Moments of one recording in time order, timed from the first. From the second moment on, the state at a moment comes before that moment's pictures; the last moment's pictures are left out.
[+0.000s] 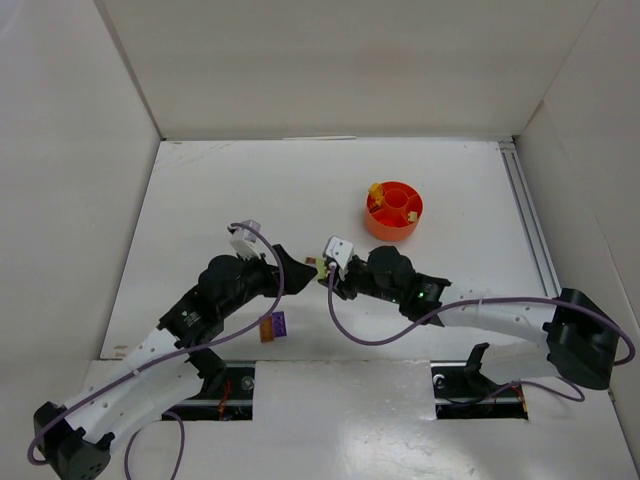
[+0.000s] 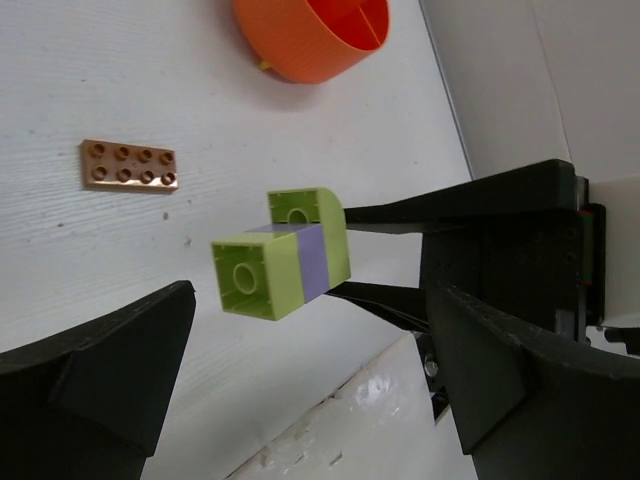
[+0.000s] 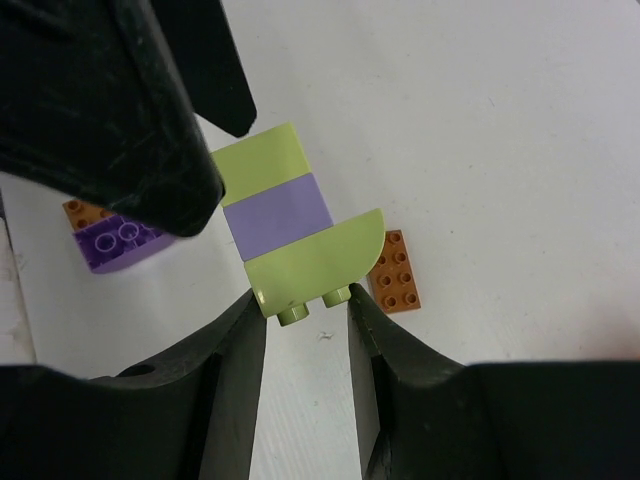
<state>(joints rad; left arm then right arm) -0.71 0.61 0.51 -0.21 0.02 -0.80 1.02 1.29 0.69 0.30 -0.06 -0.20</state>
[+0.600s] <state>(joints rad) -0.71 0.58 0.47 -0.06 0.19 -0.75 1.01 1.16 0.69 0.24 -0.17 -0.20</state>
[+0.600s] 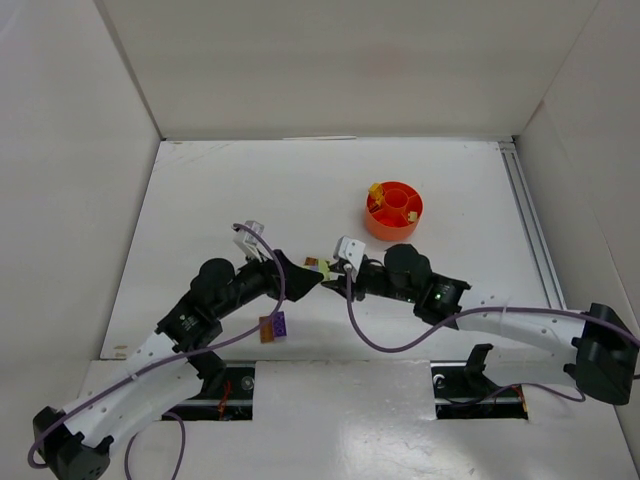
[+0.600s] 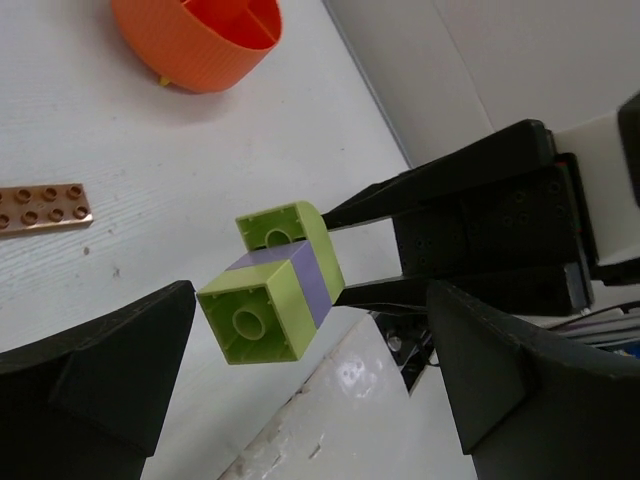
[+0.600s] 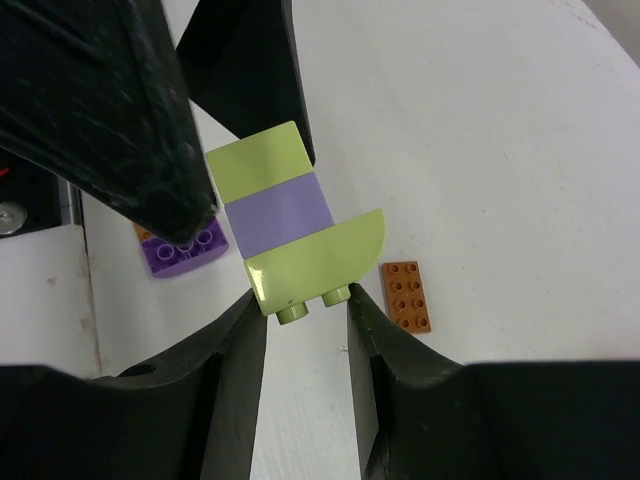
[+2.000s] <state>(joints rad) -0.71 0.64 0.54 0.11 0.35 -0.76 0.92 1.00 0.70 0.25 -0.40 -0.18</state>
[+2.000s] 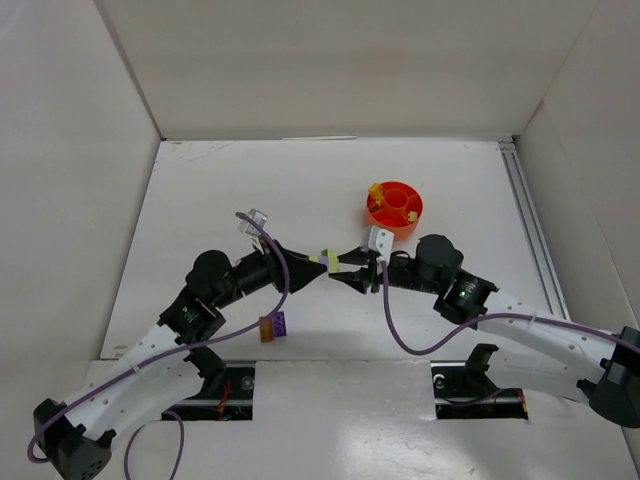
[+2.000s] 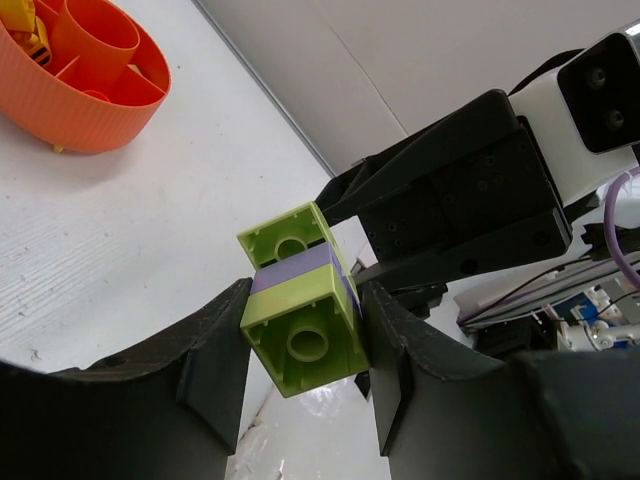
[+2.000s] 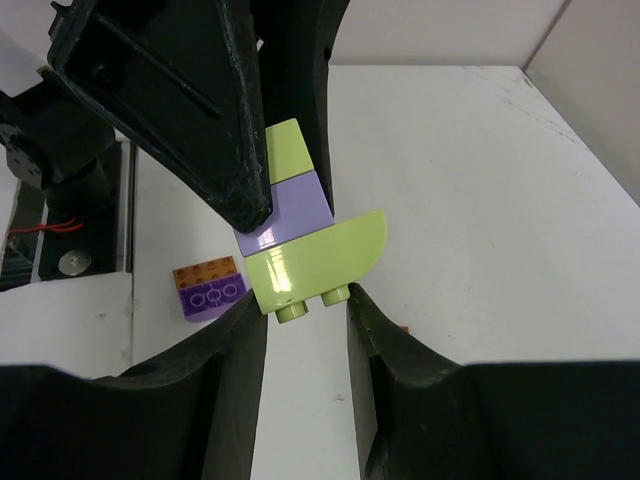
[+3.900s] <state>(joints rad) -0.54 0.84 0.67 -0.15 0.14 -0.73 0.16 1.47 1.06 -0.27 -0.30 -0.57</state>
